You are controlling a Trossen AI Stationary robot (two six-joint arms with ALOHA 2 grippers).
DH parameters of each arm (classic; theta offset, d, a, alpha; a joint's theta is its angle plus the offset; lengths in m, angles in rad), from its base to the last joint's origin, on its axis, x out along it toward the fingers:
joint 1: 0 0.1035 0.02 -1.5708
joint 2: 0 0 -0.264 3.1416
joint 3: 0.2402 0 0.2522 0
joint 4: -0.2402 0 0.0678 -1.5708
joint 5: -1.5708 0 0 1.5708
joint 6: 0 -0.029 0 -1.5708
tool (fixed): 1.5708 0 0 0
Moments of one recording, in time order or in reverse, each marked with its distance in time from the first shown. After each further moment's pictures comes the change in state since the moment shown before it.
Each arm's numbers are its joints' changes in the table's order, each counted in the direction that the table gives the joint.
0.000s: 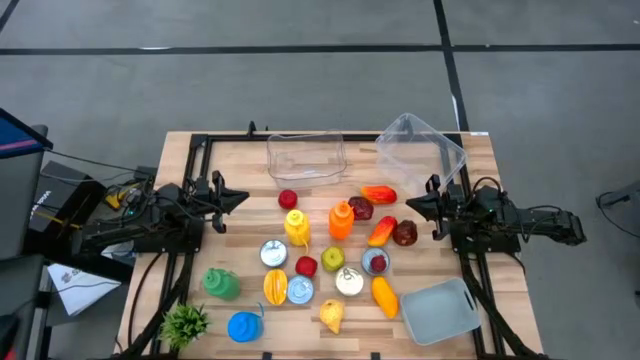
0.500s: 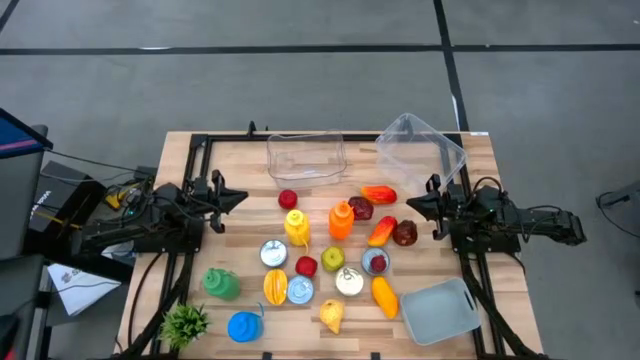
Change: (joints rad) left arm 0.008 0.015 0.000 0.043 -0.033 0.000; right arm 0.000 0.000 0.000 0.011 -0.001 0.000
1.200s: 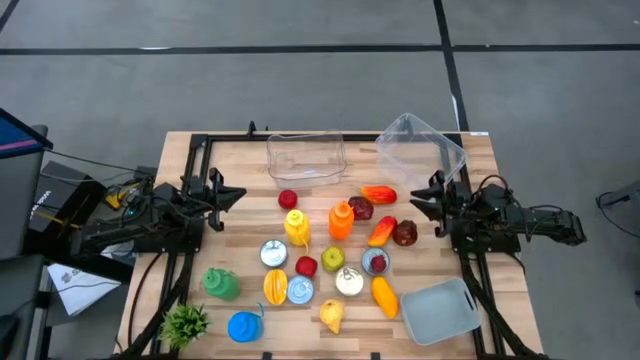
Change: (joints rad) left arm -0.002 0.001 0.000 0.075 0.026 0.000; right arm 0.000 0.000 0.033 0.036 -0.038 0.035
